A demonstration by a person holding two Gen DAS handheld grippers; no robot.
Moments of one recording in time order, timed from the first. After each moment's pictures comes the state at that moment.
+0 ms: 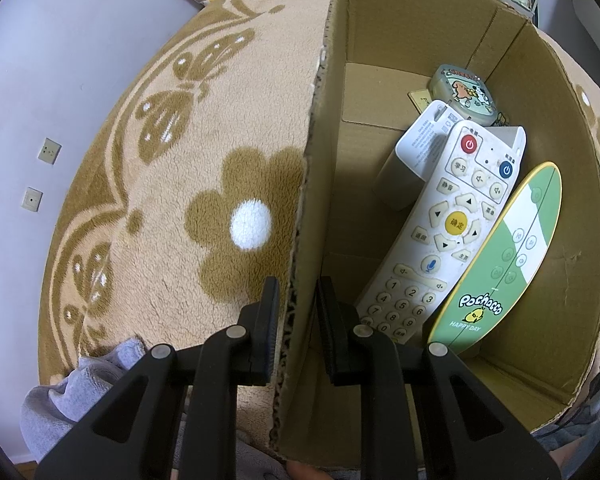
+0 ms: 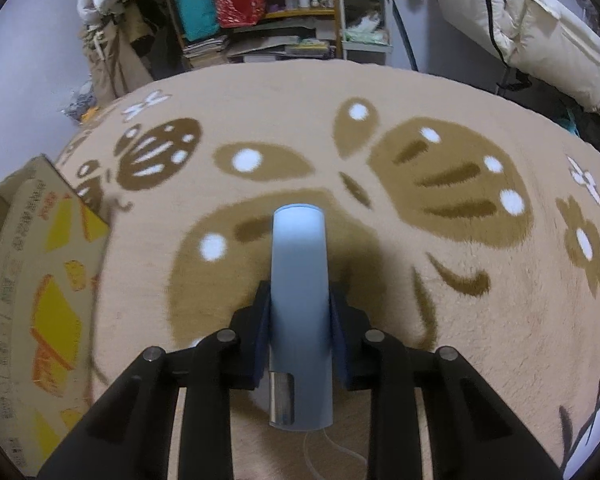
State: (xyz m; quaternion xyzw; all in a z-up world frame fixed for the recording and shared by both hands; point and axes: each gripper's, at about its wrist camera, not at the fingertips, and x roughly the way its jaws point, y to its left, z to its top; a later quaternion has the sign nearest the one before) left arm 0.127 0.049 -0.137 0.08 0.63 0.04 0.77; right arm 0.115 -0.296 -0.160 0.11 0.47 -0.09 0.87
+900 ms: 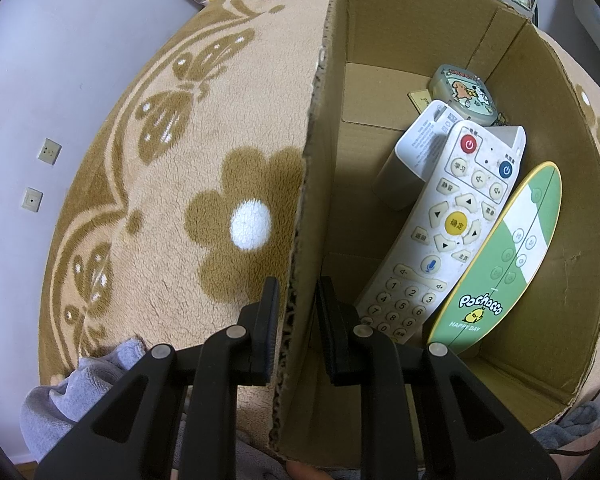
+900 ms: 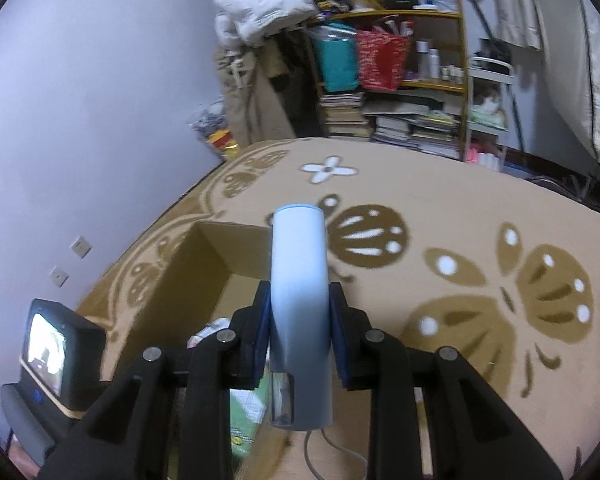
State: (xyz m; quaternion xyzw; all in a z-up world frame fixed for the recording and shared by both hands) left arm 0.127 0.051 -0.138 0.08 0.63 0.04 0.77; right arm 0.123 -0.166 -0.050 0.09 0.39 0.10 0.91
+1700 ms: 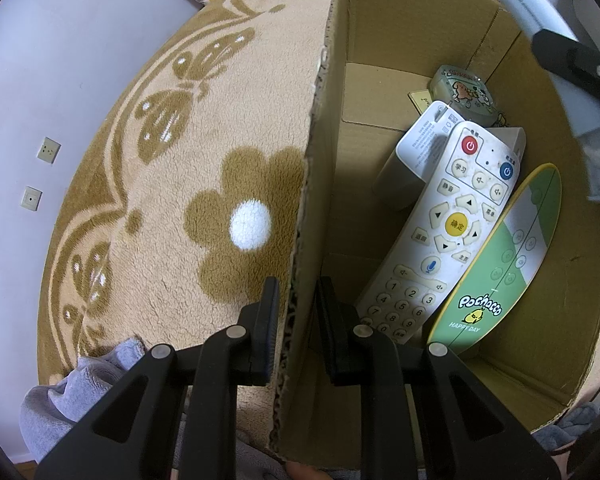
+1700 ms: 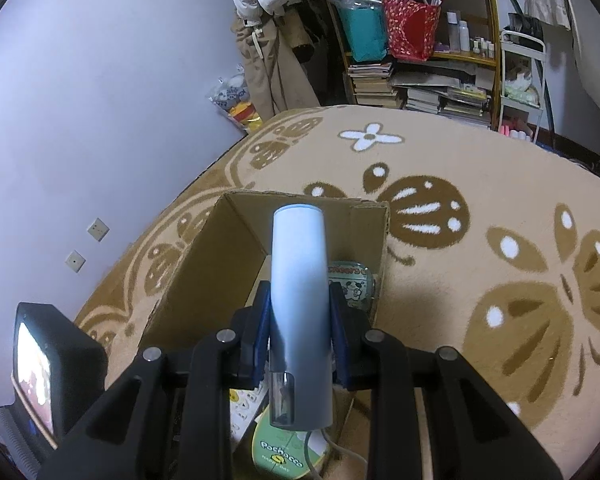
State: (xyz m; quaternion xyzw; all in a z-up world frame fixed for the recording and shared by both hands) left arm 0.127 0.049 -0.138 0.08 0.63 0.04 0.77; right arm 0.149 -0.130 -0.084 0.10 0.42 0.13 0.89
